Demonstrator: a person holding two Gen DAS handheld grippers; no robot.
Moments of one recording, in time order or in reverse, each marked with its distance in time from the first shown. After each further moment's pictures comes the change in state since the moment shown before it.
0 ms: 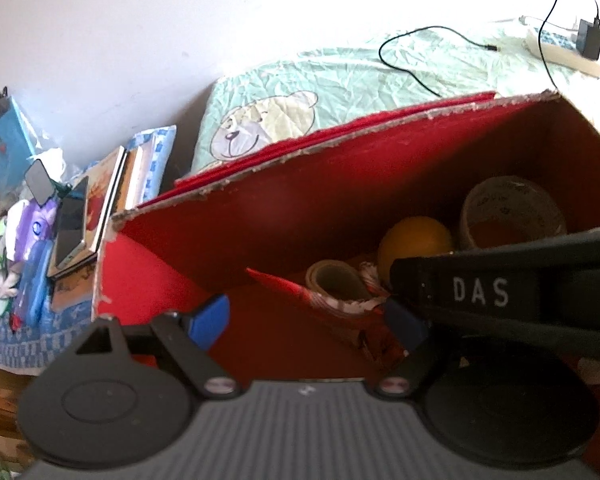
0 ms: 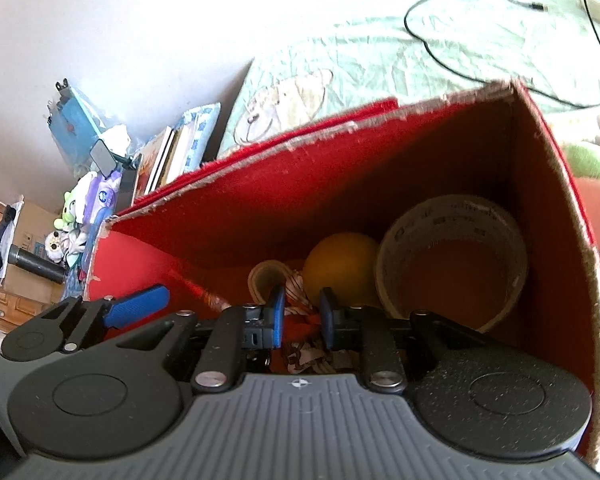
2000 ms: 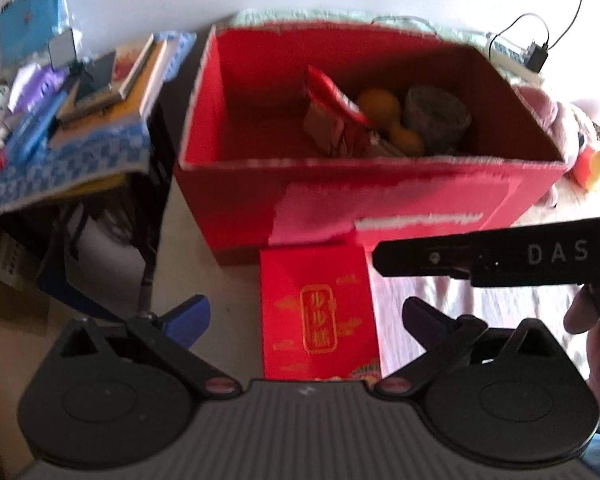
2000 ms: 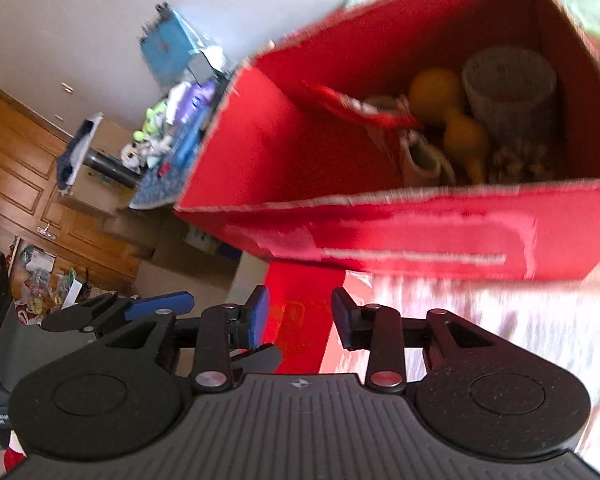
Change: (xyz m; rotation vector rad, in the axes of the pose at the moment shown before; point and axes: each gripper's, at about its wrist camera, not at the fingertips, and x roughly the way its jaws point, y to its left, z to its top) left arm -0.100 0.057 -0.162 -0.193 0.072 -0.235; right arm -0.061 0.037 -0.129 -0.096 0.121 0.174
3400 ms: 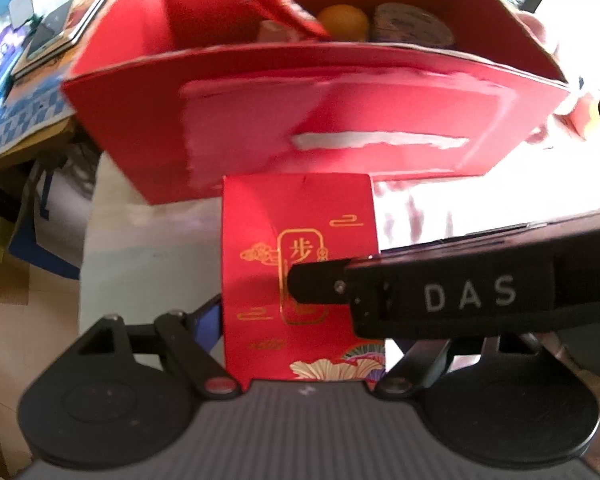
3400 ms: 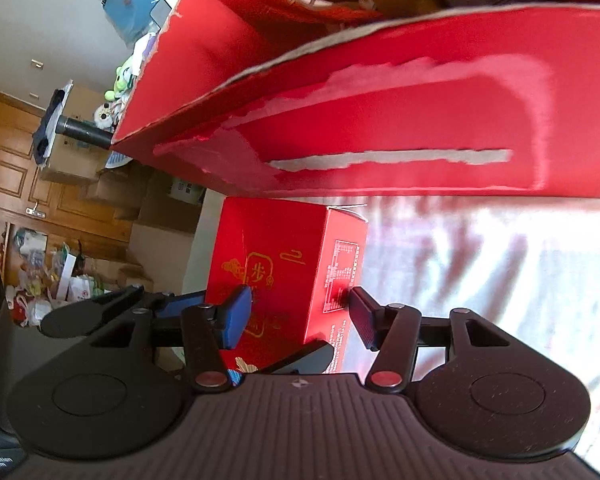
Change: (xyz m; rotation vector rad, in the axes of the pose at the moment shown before) left arm 0.040 -0.037 -0.011 0.024 0.161 -0.047; right arm 0.011 -0.031 -0.014 0.071 0.166 -0.023
